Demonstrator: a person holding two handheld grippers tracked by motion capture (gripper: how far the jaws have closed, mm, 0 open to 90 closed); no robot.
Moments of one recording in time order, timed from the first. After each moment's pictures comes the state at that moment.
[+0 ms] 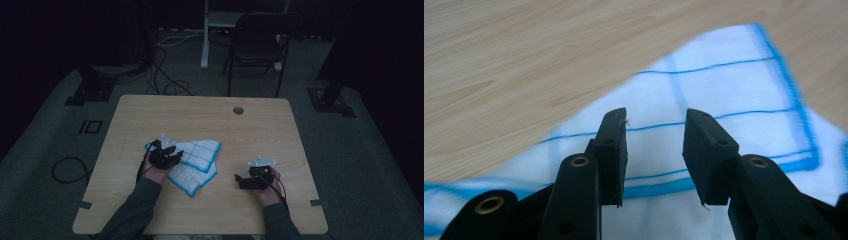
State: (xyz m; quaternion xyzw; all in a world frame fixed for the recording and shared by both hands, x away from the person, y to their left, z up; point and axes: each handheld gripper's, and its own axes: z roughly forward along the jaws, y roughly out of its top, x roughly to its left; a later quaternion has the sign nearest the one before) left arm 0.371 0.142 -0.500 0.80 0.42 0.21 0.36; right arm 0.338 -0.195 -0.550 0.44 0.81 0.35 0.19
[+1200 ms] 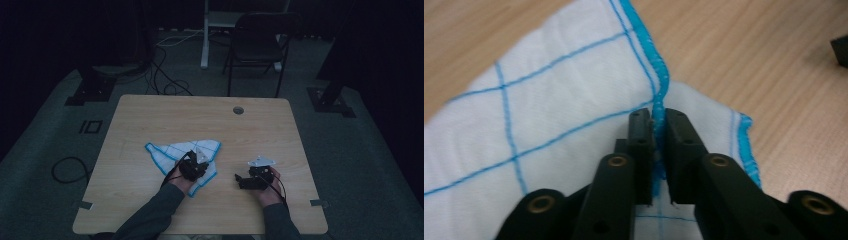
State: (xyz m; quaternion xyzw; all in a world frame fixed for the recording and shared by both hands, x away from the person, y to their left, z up) left arm 0.361 0.065 -0.526 0.87 0.33 0.19 0.32; right arm 0.338 -0.195 -0.550 0.44 0.81 0.35 0.19
